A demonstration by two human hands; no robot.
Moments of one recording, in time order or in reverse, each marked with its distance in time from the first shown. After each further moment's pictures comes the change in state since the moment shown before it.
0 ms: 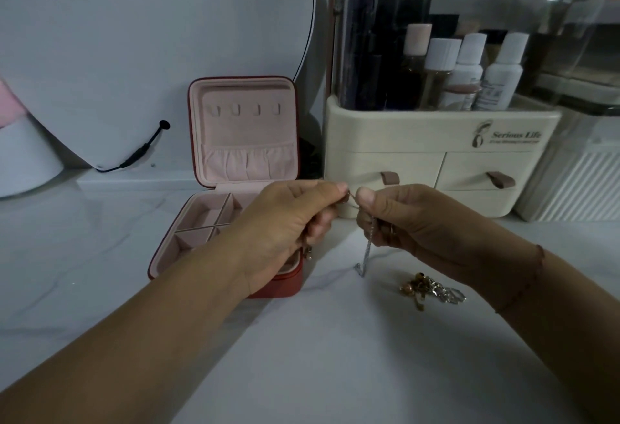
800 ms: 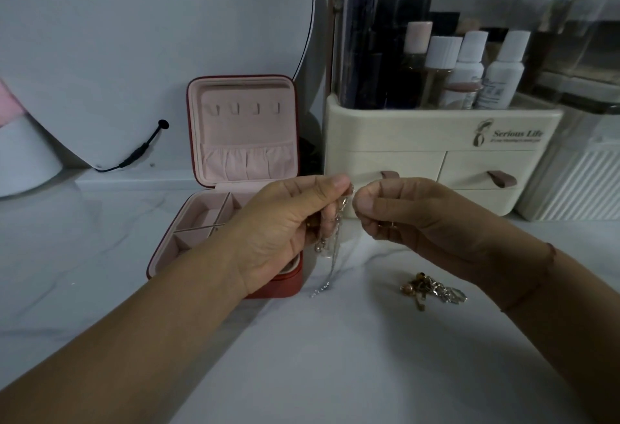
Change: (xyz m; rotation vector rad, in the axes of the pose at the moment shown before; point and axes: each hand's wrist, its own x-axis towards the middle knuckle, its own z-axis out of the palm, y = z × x) left_hand 0.000 0.000 0.000 -0.176 -0.054 -0.014; right_hand -0.002 -0.002 -0.005 0.056 -0.028 -0.044
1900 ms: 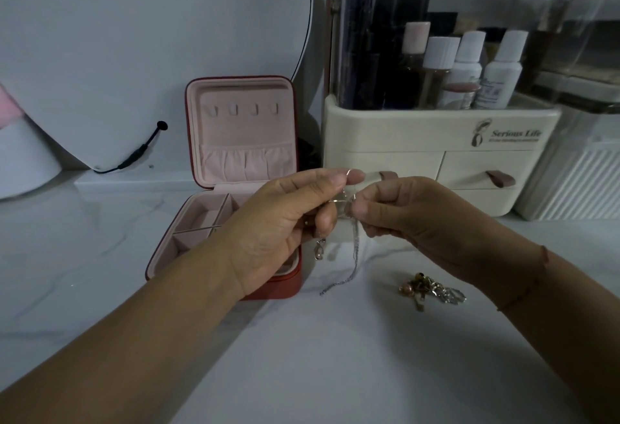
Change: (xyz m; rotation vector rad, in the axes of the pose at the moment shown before) left_hand -0.004 0.004 -0.001 0.073 -0.058 0.044; right_hand 0.001 -0.001 0.003 -0.172 0.083 -0.048
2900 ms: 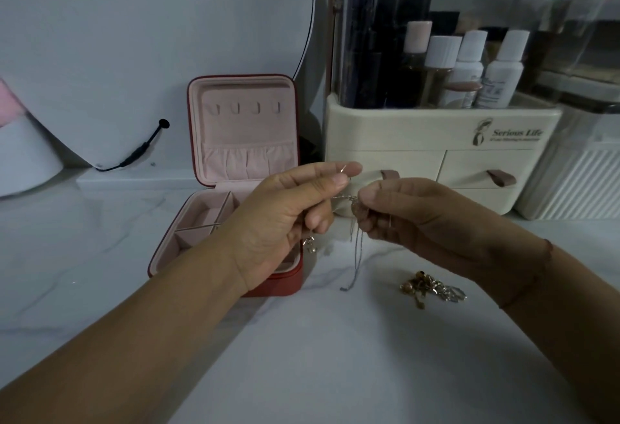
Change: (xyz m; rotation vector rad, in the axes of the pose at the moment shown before) left_hand 0.001 -0.002 0.000 0.027 0.059 0.036; right_hand 0.004 0.006 -0.006 0.277 -0.122 0.087
